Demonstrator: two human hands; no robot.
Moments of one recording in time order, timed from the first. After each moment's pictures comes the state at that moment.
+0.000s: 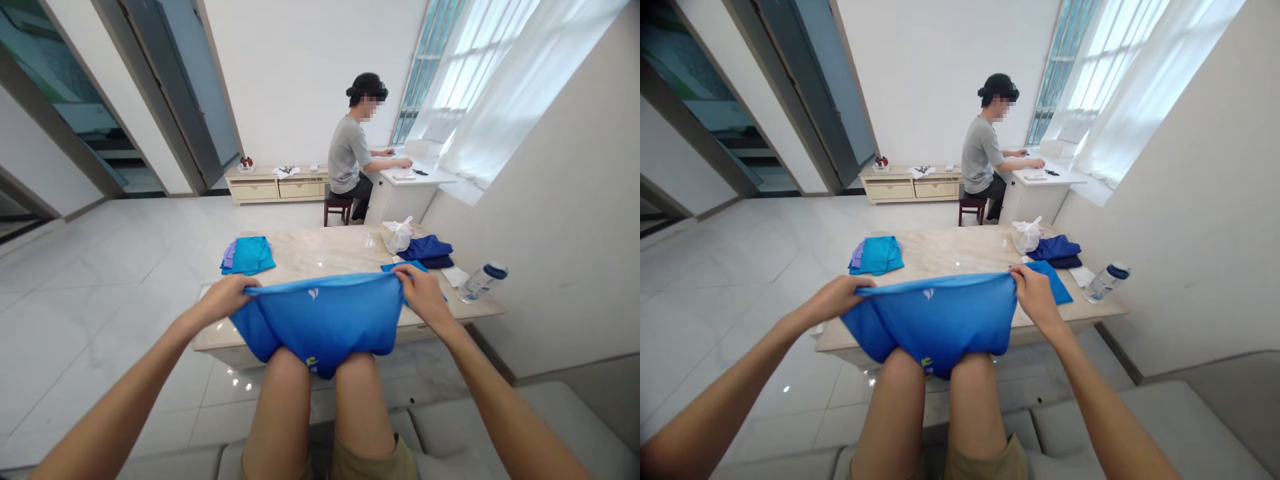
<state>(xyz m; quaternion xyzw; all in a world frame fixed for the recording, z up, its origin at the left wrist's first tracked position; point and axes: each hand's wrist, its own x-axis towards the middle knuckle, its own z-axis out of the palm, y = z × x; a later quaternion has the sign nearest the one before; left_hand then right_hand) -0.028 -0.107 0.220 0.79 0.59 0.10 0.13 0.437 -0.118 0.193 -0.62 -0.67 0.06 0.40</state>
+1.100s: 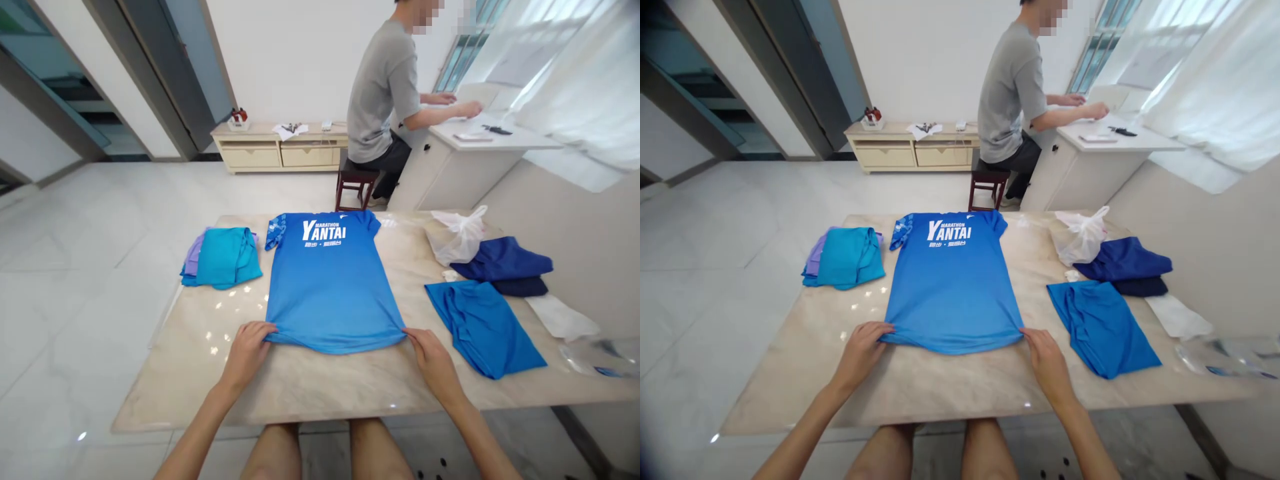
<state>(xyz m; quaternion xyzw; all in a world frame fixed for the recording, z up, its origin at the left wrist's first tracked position) -0.016 0.019 -0.073 0.77 0.58 0.23 0.13 0.486 0.016 -0.112 -0.59 -0.72 0.09 0.35</state>
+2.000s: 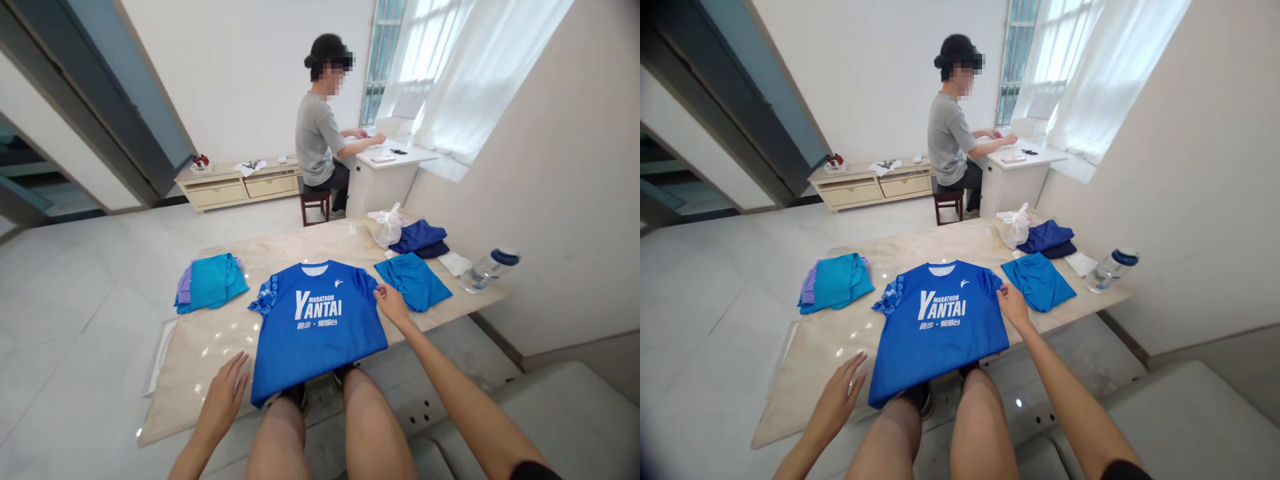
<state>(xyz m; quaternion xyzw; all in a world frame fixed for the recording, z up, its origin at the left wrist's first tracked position) -0.075 -0.090 -0.092 0.79 0.56 0.24 0.08 0.472 0.018 -0.057 -0.79 -0.54 0.15 0.23</state>
